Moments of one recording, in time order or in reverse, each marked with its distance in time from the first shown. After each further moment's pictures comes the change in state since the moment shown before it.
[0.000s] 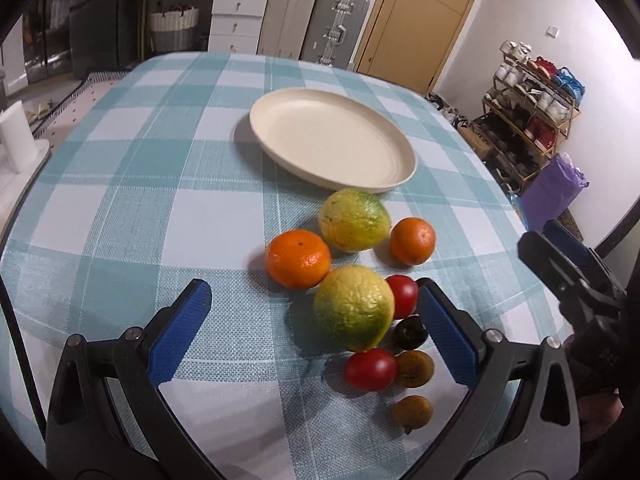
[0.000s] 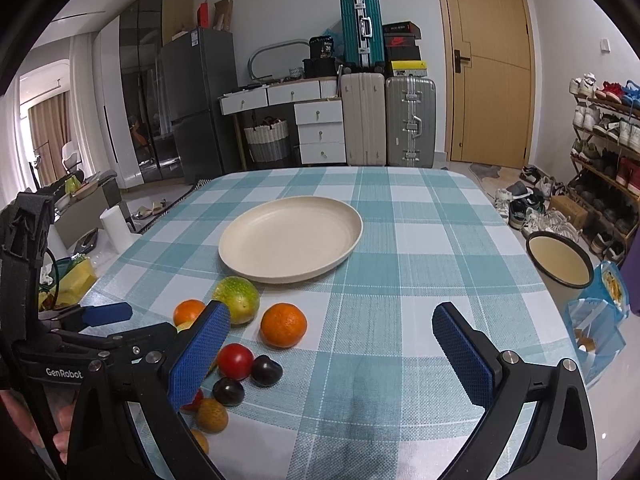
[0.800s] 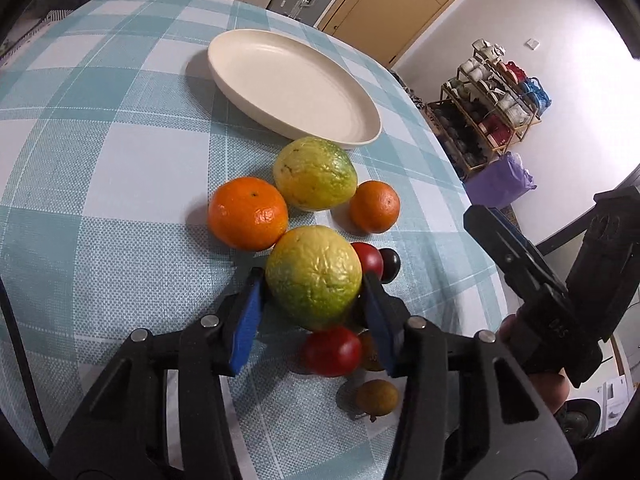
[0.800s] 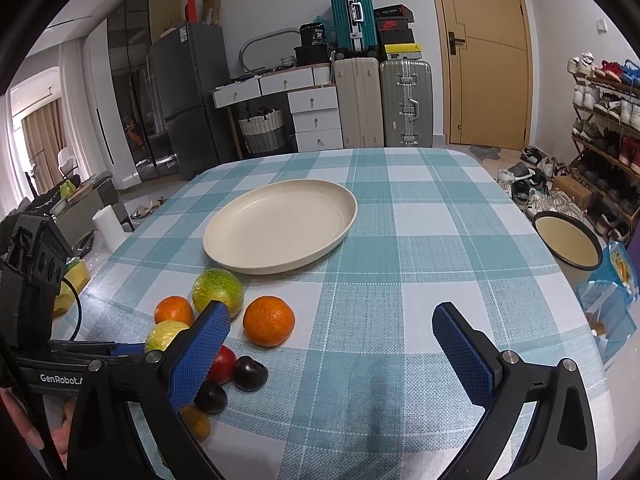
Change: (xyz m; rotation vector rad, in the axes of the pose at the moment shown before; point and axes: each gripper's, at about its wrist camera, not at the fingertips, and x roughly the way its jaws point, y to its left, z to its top) left arm 0.046 0.009 0.006 -0.096 0.144 -0.268; right arm 0.029 -0.009 -0.008 0.042 0.043 0.009
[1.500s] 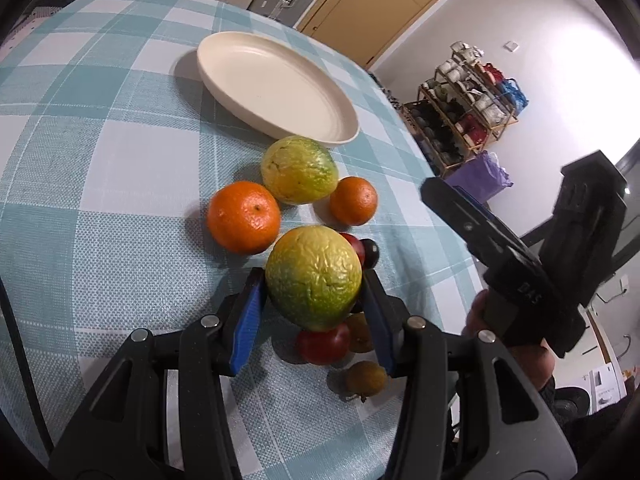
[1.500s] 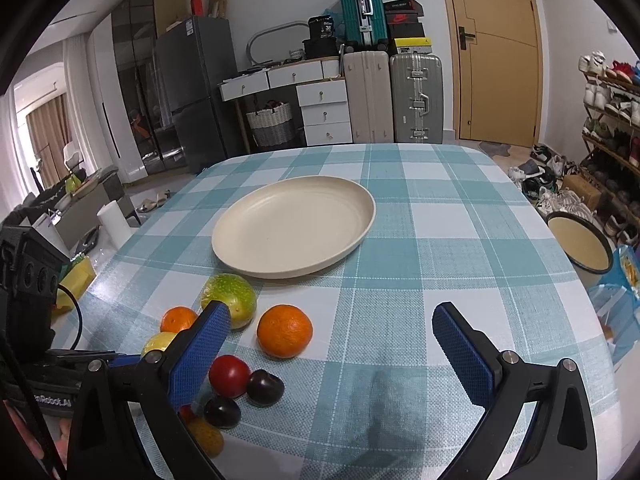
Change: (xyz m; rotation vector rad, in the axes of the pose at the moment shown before) left arm -0.010 0.003 -0.002 0.027 -0.007 -0.102; right arm 0.015 0.013 0.009 -0.020 0.024 0.024
